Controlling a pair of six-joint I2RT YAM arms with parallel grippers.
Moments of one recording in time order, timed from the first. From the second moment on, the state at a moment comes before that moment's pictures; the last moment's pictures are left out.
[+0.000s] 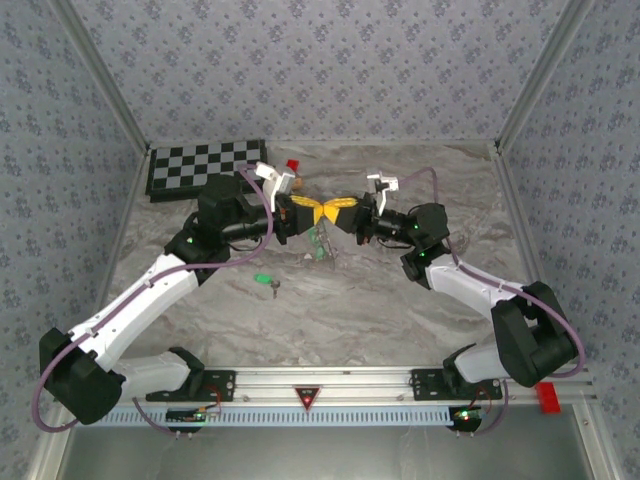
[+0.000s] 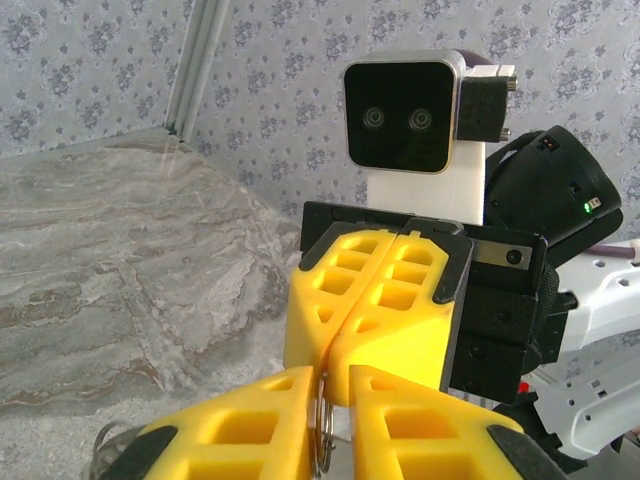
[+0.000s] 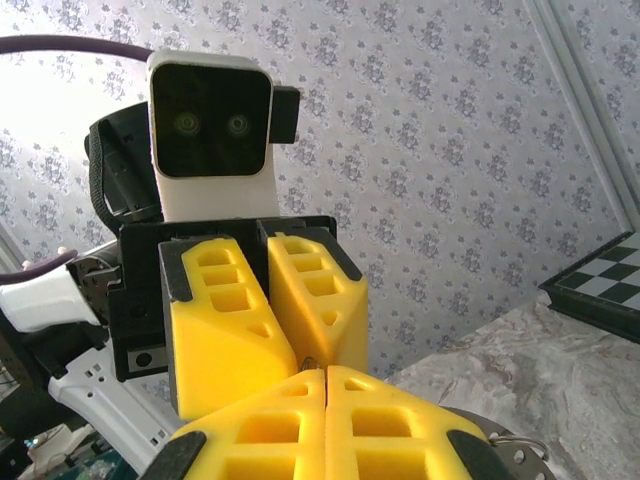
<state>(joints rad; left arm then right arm) -0.63 1.17 1.04 -0.03 0.58 -0.38 0.49 1.38 0.72 1.08 -0.85 0.81</state>
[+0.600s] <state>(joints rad) -0.61 1.12 0.98 0.05 0.55 -0.43 0.48 1.38 0.71 1.10 -0.83 0.83</state>
